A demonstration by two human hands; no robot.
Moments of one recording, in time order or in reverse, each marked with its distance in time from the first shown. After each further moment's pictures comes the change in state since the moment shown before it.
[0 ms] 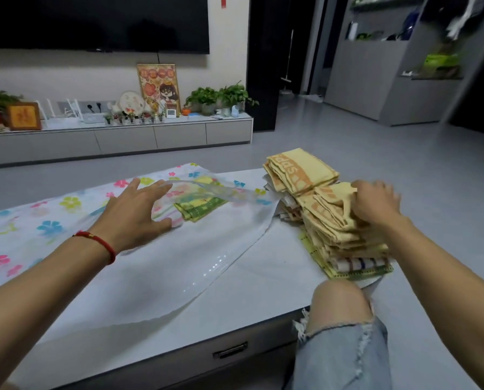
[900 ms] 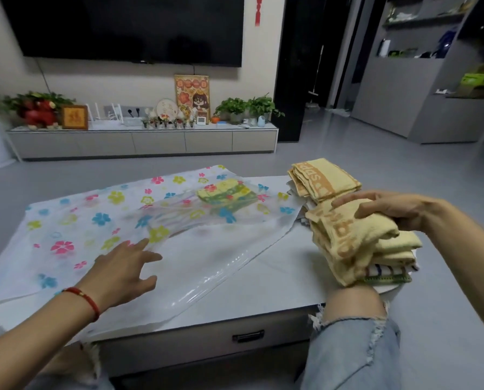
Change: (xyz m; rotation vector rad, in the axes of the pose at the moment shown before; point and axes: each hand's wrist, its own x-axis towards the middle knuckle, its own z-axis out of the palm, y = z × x) left_hand -0.128 -0.043 0.023 0.145 -0.286 -0.199; right_hand -0.038 -0.006 -0.071 1.004 -1.004 -0.286
